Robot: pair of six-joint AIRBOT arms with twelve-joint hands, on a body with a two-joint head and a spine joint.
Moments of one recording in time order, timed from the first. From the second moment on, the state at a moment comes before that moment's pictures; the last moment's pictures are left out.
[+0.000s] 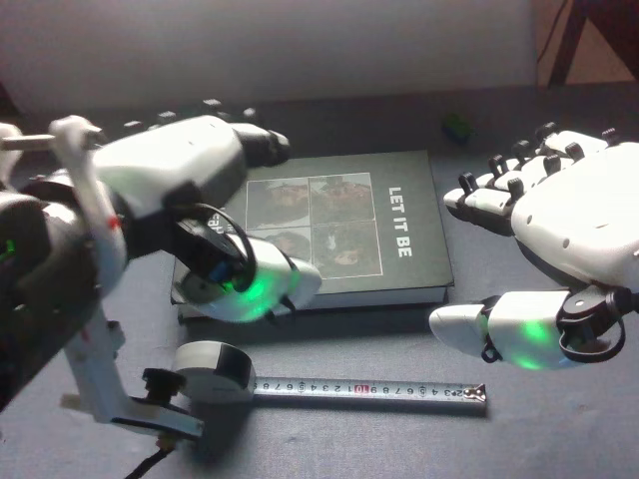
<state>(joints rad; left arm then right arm) 0.23 -0.82 0.42 -1.82 -0.98 2.19 -0.30 -0.86 0.49 -1.62 -0.78 0.55</state>
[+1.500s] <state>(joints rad) 0.94 -0.70 0.58 -0.66 -0.70 0.84 -0.31 -0.86 0.49 -1.62 -0.77 0.56</state>
